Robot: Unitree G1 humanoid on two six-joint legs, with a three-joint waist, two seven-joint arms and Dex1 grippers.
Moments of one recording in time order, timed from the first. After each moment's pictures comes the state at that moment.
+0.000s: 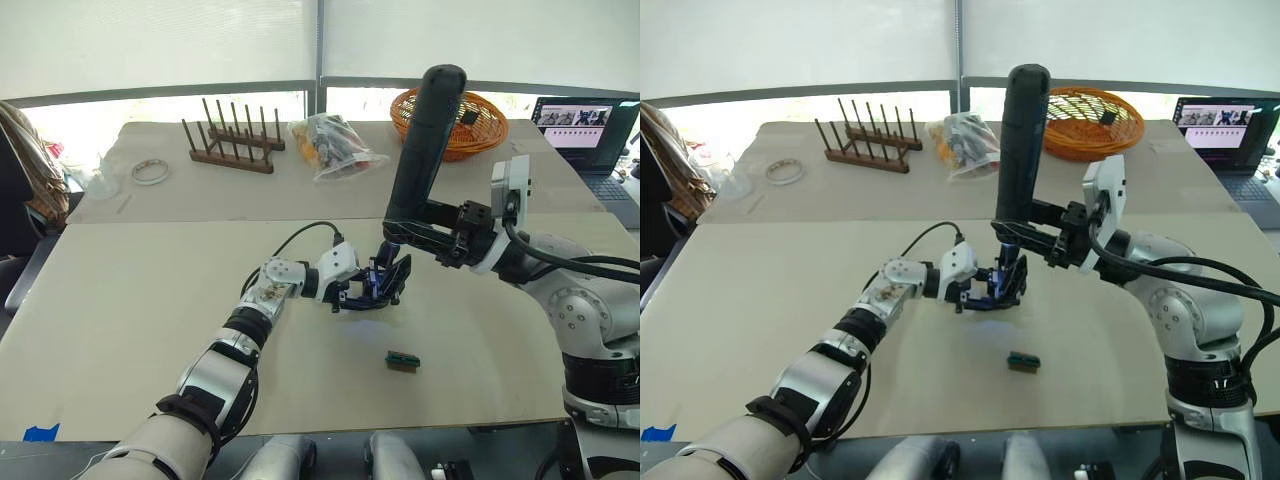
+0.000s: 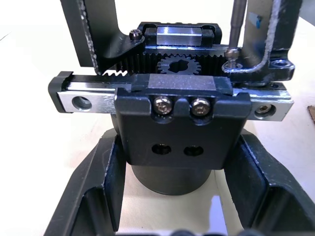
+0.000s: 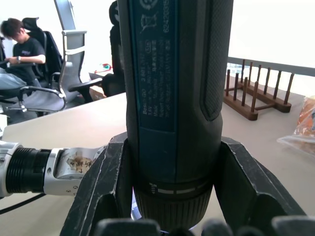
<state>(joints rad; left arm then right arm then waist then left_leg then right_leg) -0.87 0.09 -0.23 0.96 -0.02 -0.24 -1.17 -0.48 -0.65 -0.12 -0.32 0.77 0.64 0.80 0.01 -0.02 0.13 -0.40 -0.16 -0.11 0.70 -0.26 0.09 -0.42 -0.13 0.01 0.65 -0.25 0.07</state>
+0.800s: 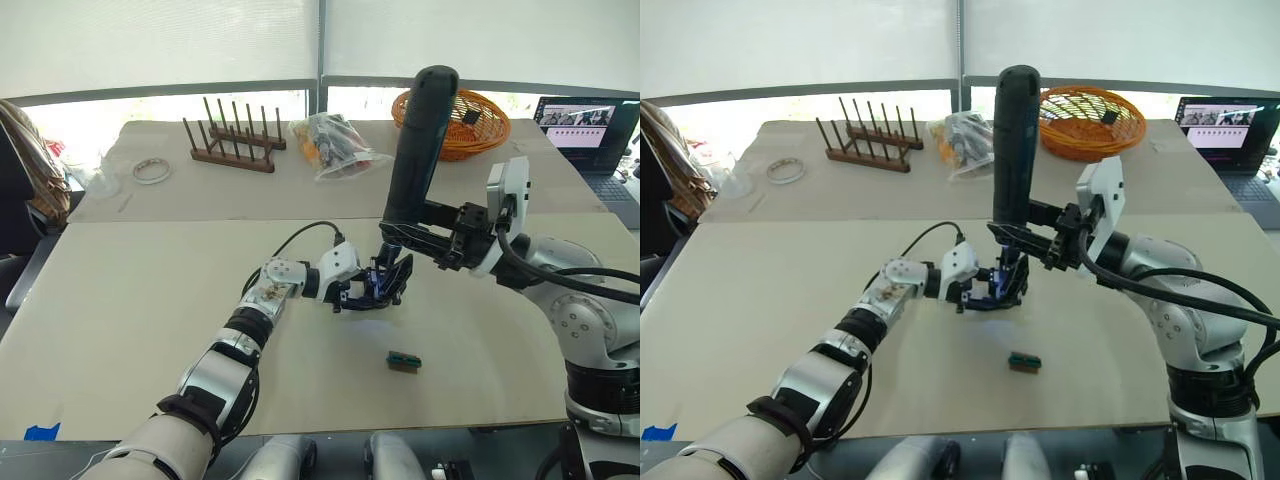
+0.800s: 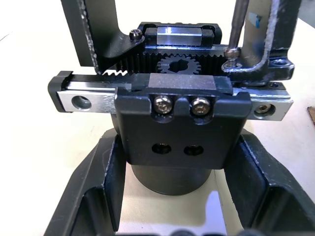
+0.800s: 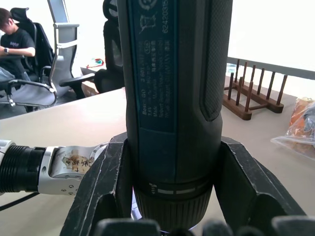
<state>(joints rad) -0.87 0.08 -0.23 0.96 -0.02 -0.24 -1.16 -0.46 -0.65 -0.15 -0.34 0.78 0.64 0.77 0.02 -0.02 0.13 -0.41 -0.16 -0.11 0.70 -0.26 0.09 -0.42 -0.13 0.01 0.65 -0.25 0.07</state>
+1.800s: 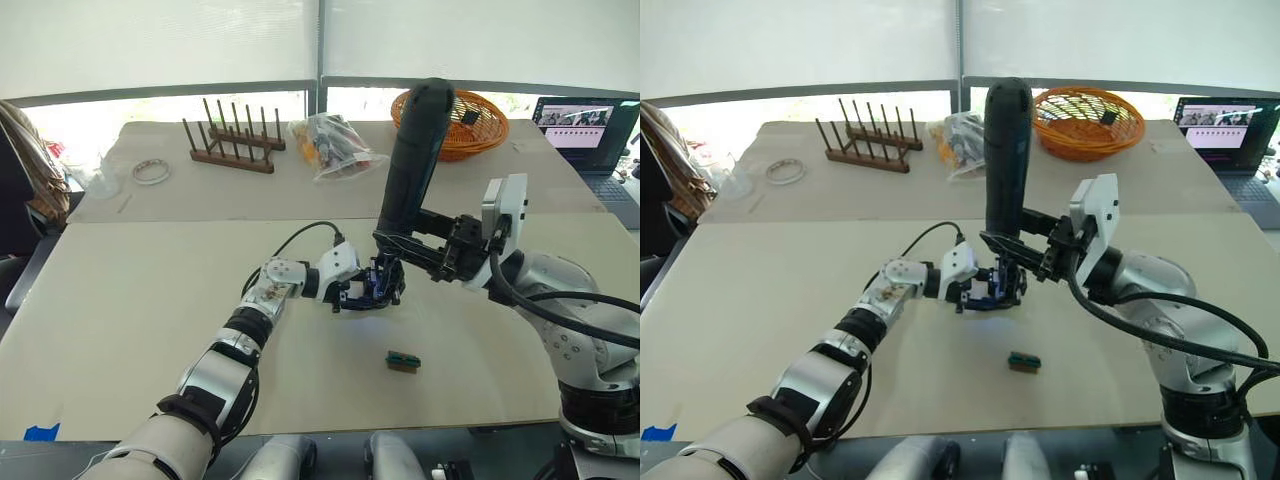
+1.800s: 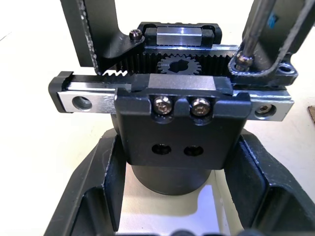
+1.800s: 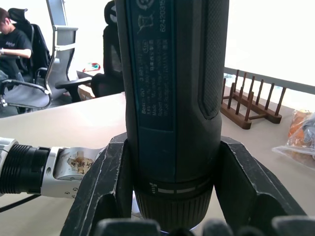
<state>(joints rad) -0.87 0.07 -0.22 0.96 -0.01 -0.24 -1.16 -0.39 -0.62 -0.09 -0.46 0.71 0.58 0.72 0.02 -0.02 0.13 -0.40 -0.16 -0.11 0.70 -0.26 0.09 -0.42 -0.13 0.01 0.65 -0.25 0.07</state>
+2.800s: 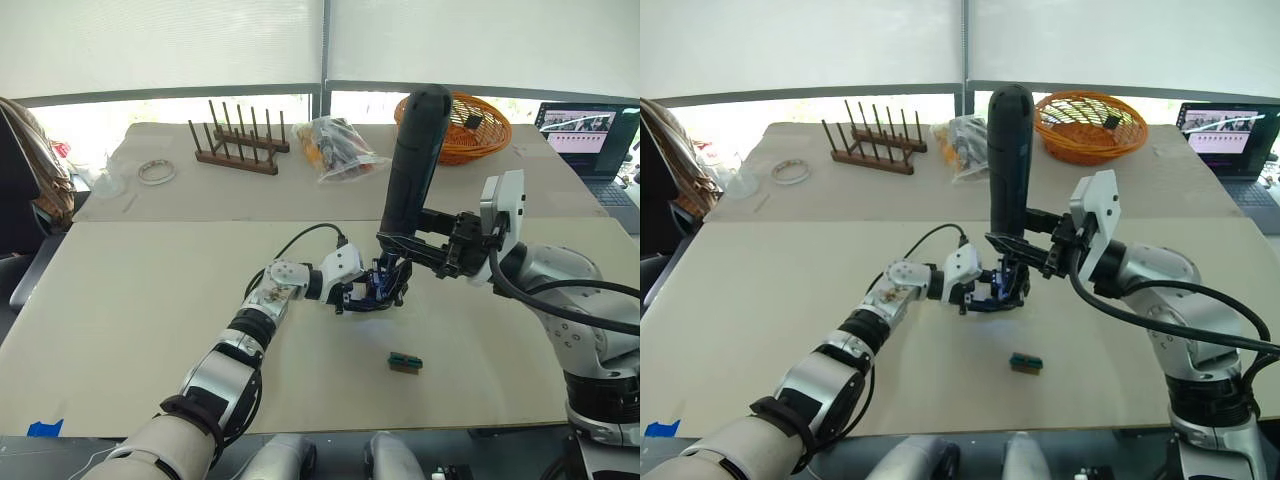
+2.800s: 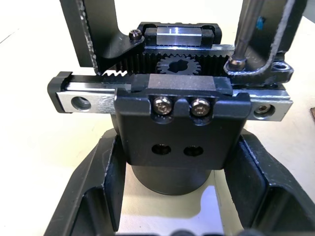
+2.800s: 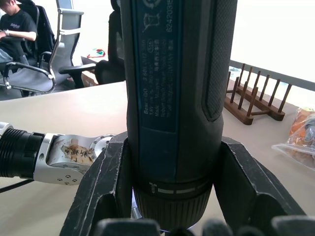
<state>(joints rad) -0.87 0.06 -0.22 0.97 0.00 -0.24 -1.15 -0.41 -0.66 -0.08 -0.38 0.69 0.56 0.79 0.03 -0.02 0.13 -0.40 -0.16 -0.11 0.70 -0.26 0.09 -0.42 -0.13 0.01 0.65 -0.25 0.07</state>
